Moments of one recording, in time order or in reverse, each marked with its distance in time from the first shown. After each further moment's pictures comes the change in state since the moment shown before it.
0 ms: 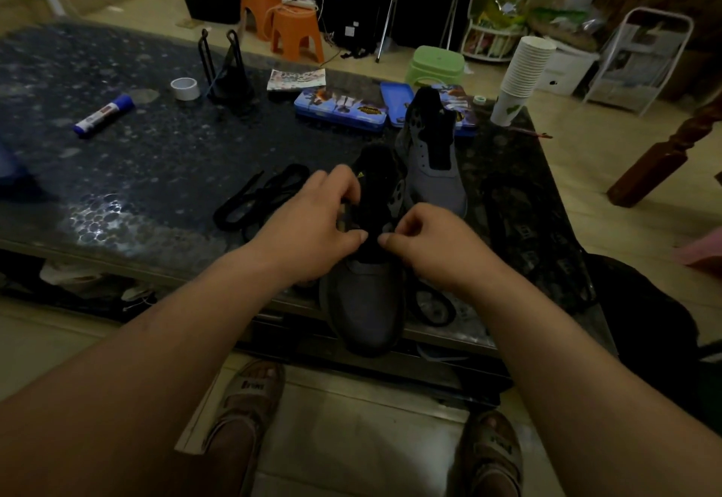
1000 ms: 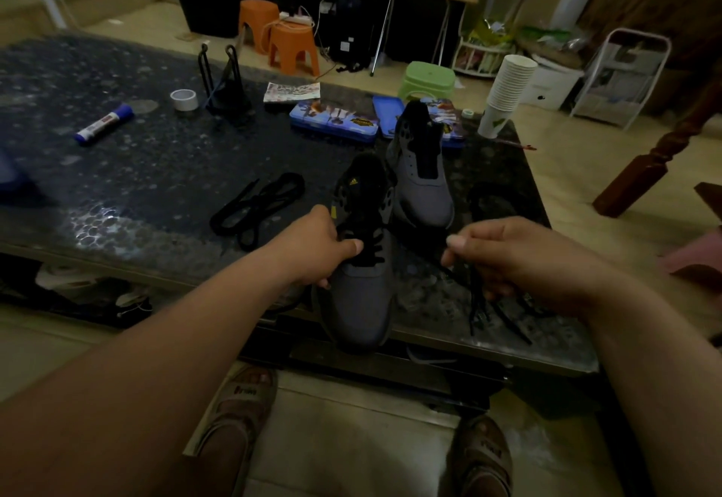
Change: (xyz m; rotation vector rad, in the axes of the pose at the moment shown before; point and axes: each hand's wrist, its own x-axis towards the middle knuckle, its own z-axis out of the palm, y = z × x) left_hand 0.004 0.001 0.021 -0.211 -0.182 -0.432; right_hand -0.053 0.033 -0.091 0.231 -0.287 -0.030
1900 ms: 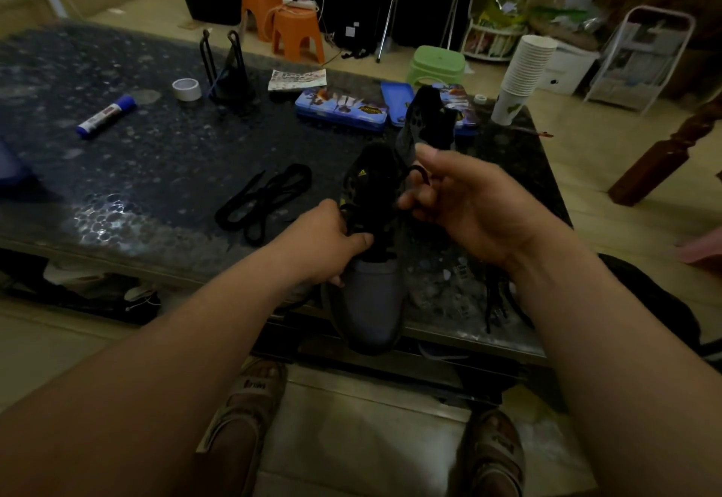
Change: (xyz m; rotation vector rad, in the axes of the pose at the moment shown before) left_hand -0.005 0.007 -0.003 -0.060 -0.018 0.051; right_hand 0.060 -0.047 0.041 0.633 0.010 -0.189
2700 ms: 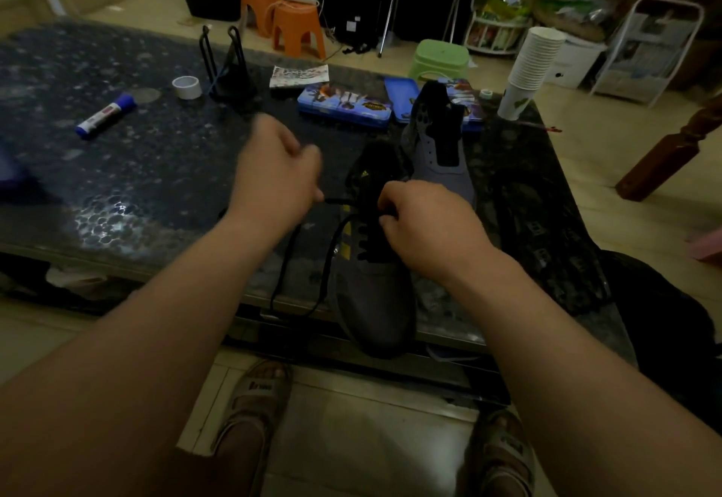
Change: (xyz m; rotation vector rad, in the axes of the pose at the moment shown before) left_hand 0.016 0.004 -0.054 -0.267 0.487 0.075; right_hand 0.029 0.046 0.027 -1.523 0.216 -0.279
